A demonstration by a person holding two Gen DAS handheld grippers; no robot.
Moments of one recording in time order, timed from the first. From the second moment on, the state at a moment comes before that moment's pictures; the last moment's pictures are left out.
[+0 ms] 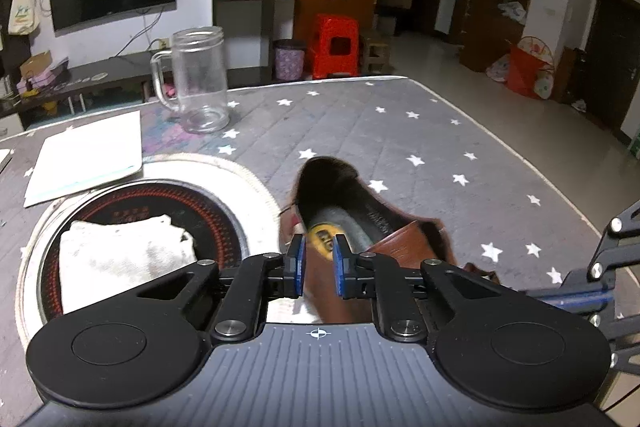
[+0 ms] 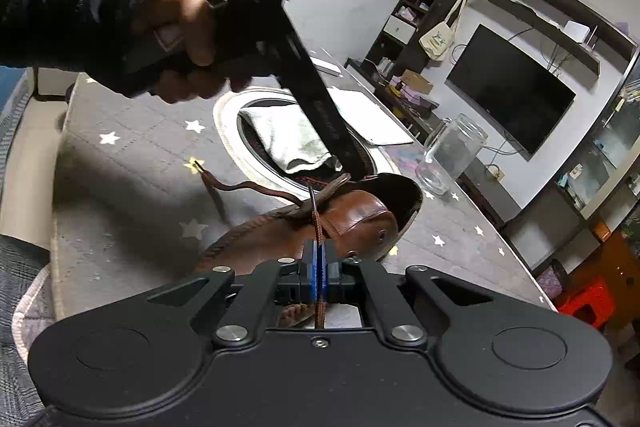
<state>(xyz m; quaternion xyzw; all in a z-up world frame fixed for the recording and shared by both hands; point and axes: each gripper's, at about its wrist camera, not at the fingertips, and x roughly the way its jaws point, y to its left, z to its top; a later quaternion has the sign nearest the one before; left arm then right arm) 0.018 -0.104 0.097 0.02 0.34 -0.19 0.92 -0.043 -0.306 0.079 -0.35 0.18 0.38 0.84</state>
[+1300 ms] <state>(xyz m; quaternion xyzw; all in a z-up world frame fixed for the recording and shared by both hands) 0.000 -0.077 0.095 -0.05 0.32 -0.22 0.92 -0.016 -0.263 0.063 -0.47 0.14 0.37 0.79</state>
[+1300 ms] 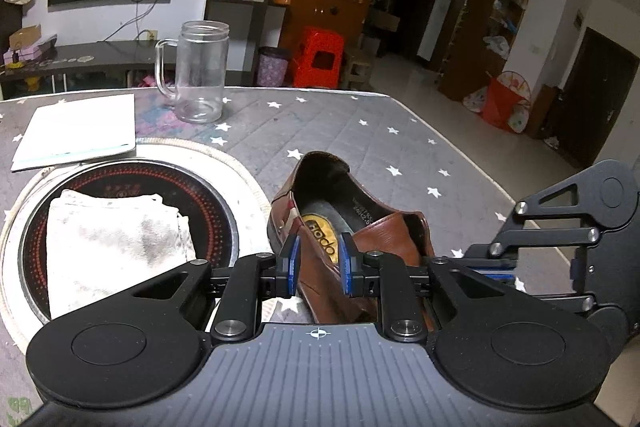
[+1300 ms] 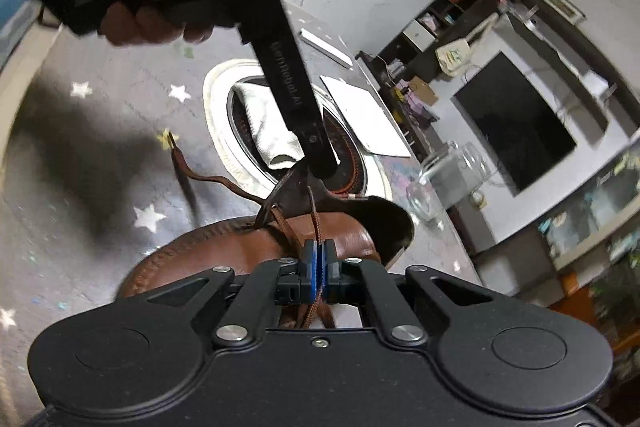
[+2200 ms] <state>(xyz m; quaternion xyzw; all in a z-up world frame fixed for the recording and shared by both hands) 0.000 -0.059 0.087 -0.08 0.32 -0.23 0.91 -0.024 -0.248 0.060 -0.51 0.11 0.37 0.77</state>
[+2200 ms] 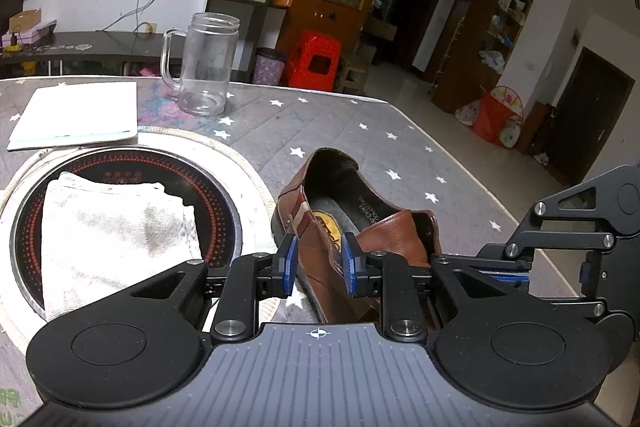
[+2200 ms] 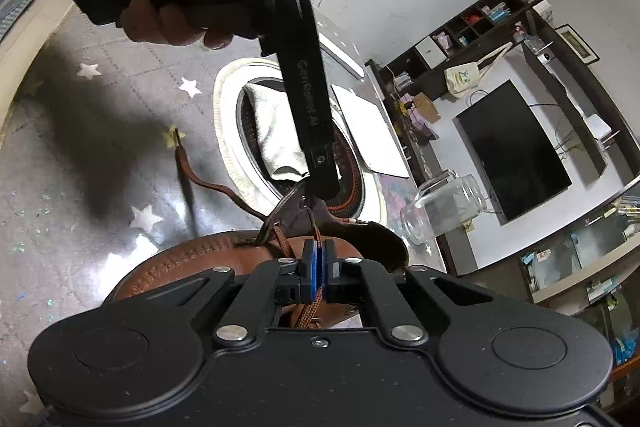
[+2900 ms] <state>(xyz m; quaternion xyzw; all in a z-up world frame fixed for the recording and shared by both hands) -0.009 -0.064 0.098 -0.03 0.30 -0.26 0.92 -0.012 -0.237 0.058 -0.50 0.11 0.38 0.77</state>
